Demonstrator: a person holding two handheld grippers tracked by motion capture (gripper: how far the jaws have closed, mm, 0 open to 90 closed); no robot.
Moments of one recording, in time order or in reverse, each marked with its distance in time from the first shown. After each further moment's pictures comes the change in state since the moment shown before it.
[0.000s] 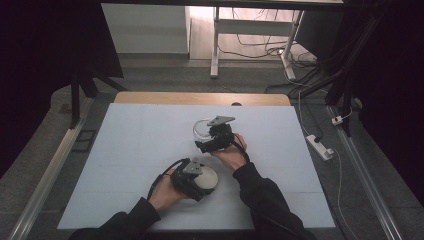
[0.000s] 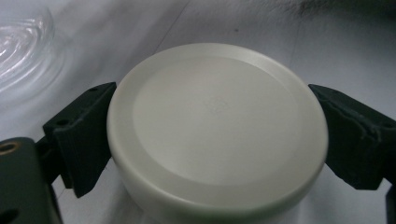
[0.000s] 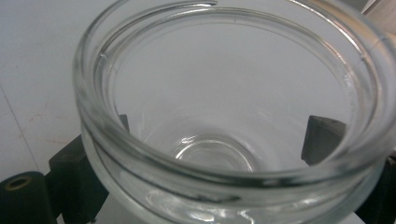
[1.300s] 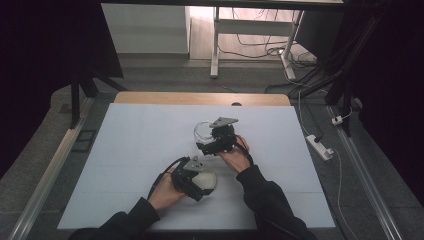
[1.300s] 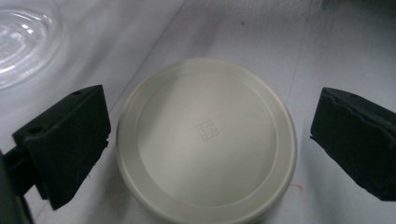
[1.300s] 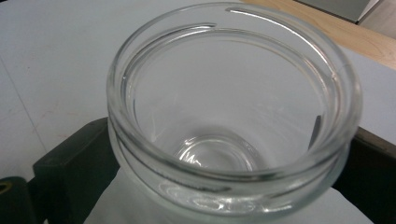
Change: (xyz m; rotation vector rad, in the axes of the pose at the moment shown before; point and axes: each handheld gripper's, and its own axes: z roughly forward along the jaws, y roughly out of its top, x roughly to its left) left arm 0.004 0.002 -0.002 -0.008 -0.028 -0.056; right arm 0.002 -0.003 -0.011 -0.025 0.009 0.006
